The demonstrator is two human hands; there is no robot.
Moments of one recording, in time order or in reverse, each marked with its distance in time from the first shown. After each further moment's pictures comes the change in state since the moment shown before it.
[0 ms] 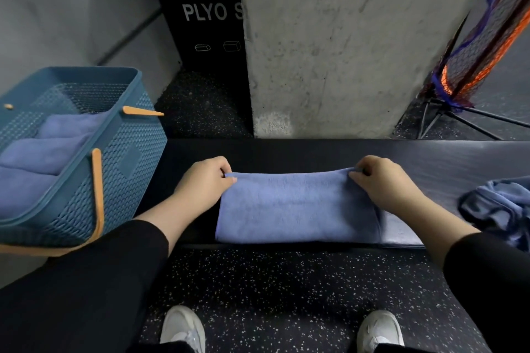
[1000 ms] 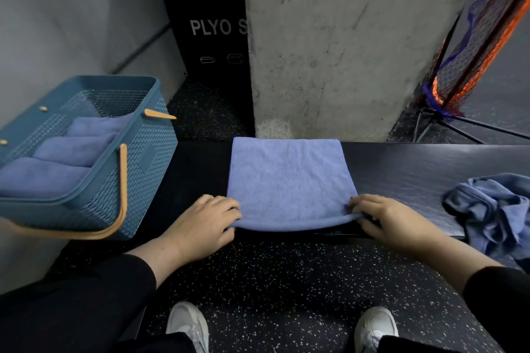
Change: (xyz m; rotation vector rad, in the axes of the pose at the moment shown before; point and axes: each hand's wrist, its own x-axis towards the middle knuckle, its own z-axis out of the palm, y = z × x) left_hand -0.082 -0.040 0.014 0.472 -0.058 0.654; right_hand -0.074 0.048 -0.003 -0.148 -0.130 -0.574
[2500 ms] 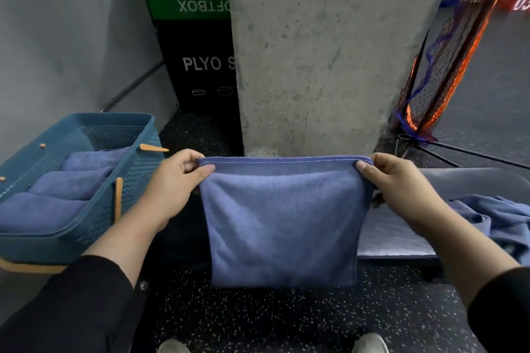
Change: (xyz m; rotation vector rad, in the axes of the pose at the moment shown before) left_hand 0.045 -0.011 -0.125 -1.029 0.497 -0.497; right_hand 0.026 -0.057 -0.113 0.689 0.403 0.371
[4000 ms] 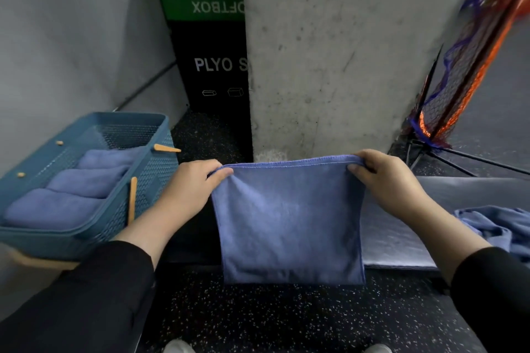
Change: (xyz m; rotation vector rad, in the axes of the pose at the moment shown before) left_hand 0.013 -0.010 0.002 0.534 -0.021 0.208; right_hand 0.033 -0.001 0.025 -0.368 0.016 -0.156
